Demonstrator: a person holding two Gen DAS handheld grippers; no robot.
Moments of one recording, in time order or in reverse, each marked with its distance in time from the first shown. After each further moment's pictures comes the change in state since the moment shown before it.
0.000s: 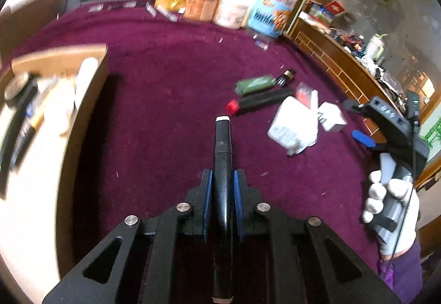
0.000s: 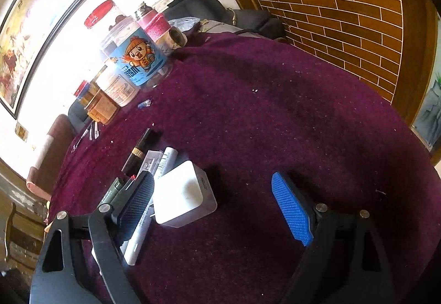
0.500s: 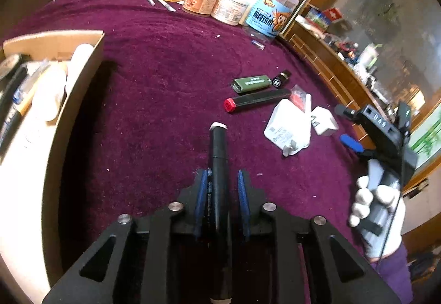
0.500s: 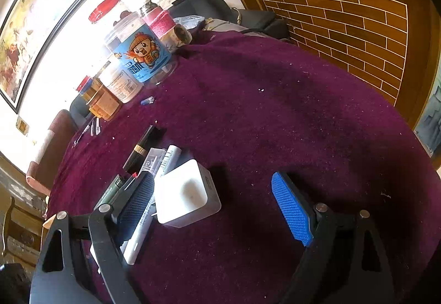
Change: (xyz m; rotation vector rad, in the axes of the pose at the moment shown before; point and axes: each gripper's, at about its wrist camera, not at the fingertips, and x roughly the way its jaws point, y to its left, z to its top) left arm 0.002 0.010 0.002 -0.041 -0.008 -0.097; right arm 0.002 0.004 0.000 -0.025 0.005 0.010
